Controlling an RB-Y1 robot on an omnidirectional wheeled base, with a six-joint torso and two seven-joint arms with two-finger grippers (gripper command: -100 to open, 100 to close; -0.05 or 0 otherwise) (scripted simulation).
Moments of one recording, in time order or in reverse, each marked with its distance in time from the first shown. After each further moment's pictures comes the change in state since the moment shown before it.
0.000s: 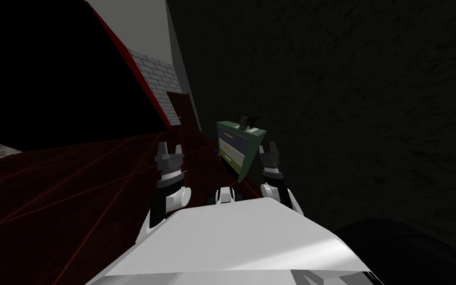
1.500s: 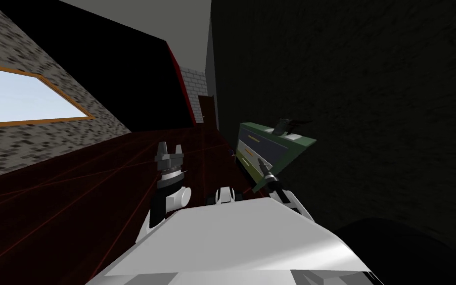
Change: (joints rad) left arm 0.000 0.000 0.000 0.000 0.000 0.000 0.000; right arm 0.024 -0.239 -0.073 0.362 0.228 0.363 0.104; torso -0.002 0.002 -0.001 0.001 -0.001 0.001
